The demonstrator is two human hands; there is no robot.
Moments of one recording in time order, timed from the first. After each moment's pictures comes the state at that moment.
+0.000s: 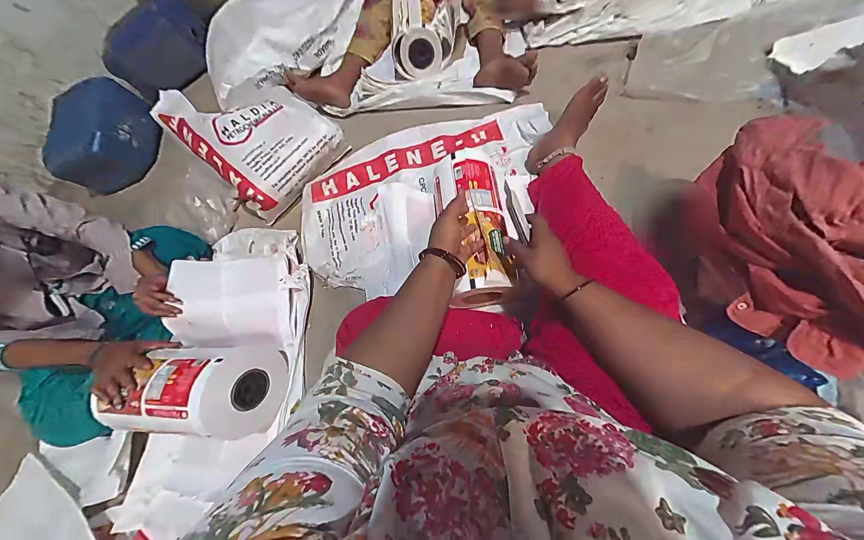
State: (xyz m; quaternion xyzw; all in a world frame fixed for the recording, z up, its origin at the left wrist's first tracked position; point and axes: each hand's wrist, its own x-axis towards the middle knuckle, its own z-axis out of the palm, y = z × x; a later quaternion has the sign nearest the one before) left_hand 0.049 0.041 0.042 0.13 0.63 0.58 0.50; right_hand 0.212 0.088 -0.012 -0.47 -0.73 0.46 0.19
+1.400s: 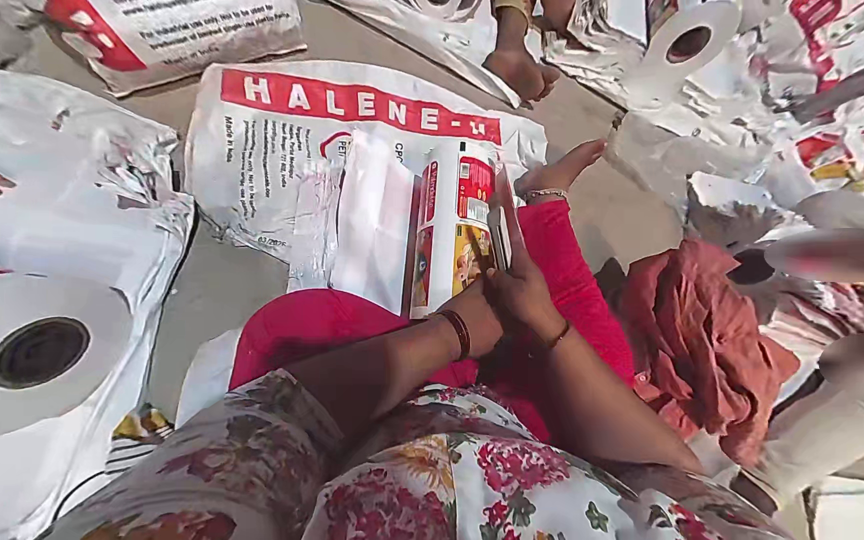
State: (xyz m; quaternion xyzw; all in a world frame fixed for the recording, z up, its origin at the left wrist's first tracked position) left_hand 0.078 0.019 -0.015 0.83 0.51 -0.07 0.22; right_hand 0.181 0.098 0.008 -0.44 -0.76 0.46 0.13
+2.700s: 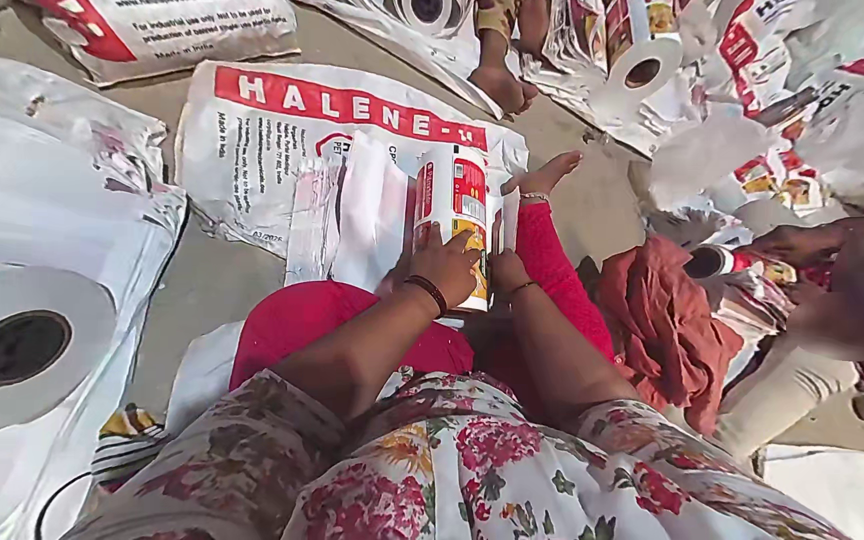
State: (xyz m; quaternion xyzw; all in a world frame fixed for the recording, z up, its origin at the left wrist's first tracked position) left_hand 0.026 0.013 0.010 0.64 0.73 0.10 0.23; right_hand 0.158 0.140 -0.053 -0.66 -0.64 0.40 0.01
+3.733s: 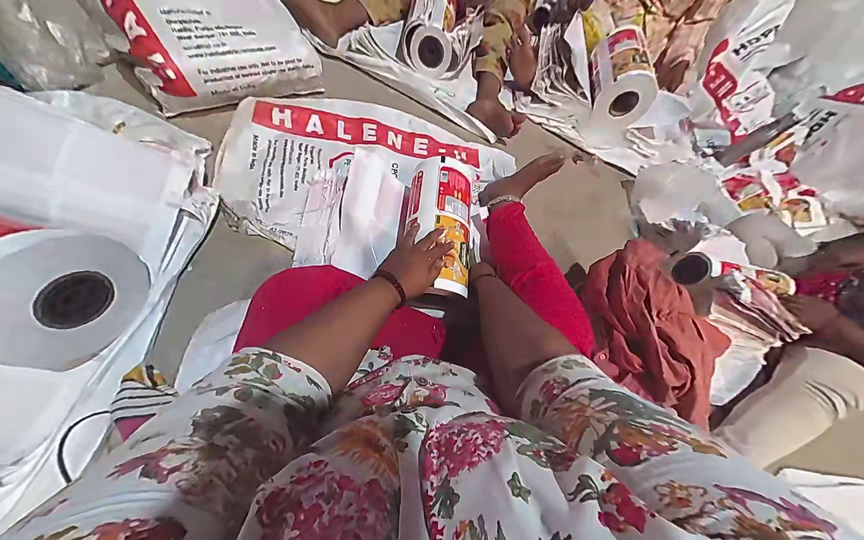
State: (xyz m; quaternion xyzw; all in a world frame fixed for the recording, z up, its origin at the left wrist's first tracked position) left_hand 0.016 -0.011 -0.033 0.67 0.71 0.16 0.13; right_hand 0.151 0.062 0.054 -0.45 -0.77 0.13 -0.43
